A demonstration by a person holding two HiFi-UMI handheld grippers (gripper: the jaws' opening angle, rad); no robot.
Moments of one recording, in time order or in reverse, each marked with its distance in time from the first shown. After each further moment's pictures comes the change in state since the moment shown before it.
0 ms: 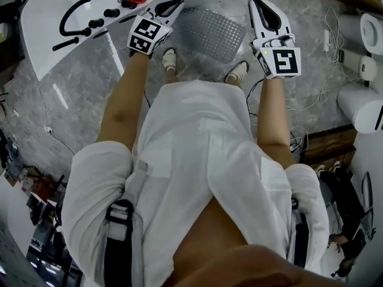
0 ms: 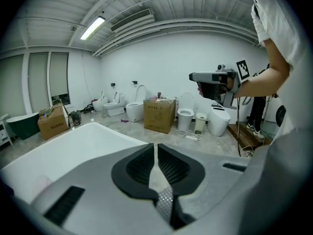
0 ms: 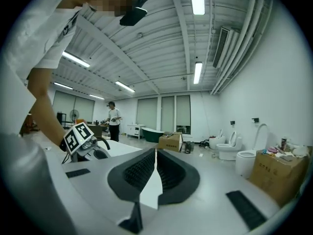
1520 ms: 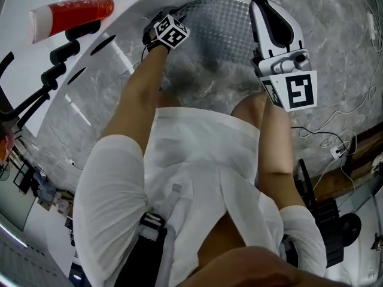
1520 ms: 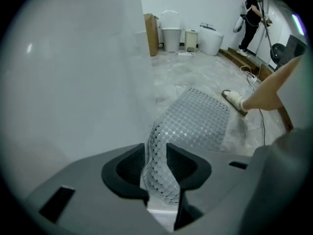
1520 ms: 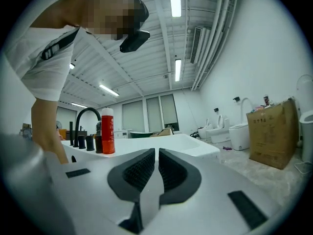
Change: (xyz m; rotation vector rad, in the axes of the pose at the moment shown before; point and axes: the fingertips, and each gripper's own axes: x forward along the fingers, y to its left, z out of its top) left arm 0.226 0.079 -0.518 0.300 0.670 -0.085; right arm 0.083 0.081 -0.301 0.164 -0.081 -0.157
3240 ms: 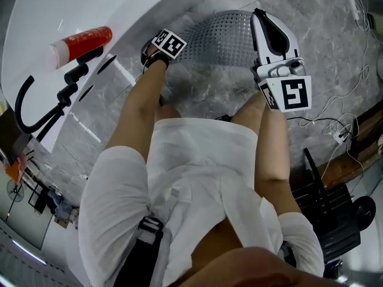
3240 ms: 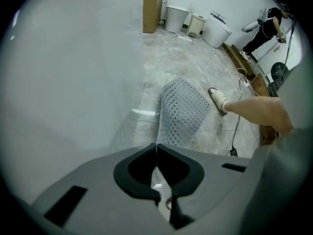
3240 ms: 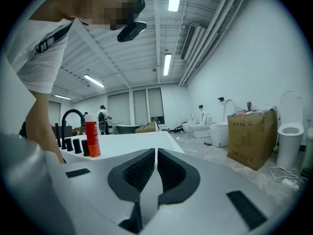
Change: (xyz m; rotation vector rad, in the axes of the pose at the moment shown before) left arm -0.049 -0.031 0.011 -0.075 0.305 -0.165; right arm -0.041 -0.053 0.048 0.008 0.104 -0.178
